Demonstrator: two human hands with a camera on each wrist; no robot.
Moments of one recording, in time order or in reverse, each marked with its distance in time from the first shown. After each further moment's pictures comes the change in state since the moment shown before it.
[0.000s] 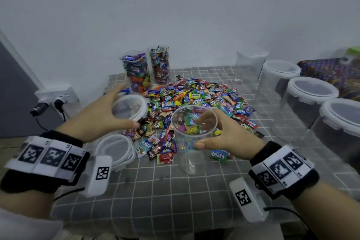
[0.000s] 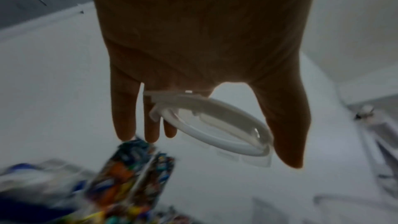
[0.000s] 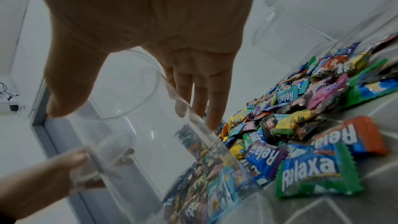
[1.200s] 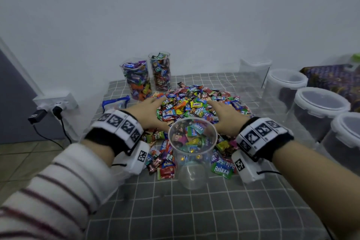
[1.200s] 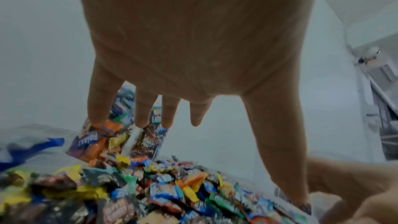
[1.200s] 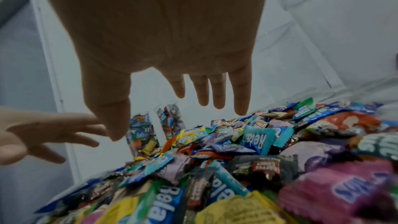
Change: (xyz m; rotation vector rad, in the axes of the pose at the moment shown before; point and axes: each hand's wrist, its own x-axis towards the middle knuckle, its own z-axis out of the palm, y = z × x) left_hand 0.106 0.020 0.051 0.491 -0.356 -0.045; right_hand 0.090 0.031 -0.036 -0.721 -0.082 0.202
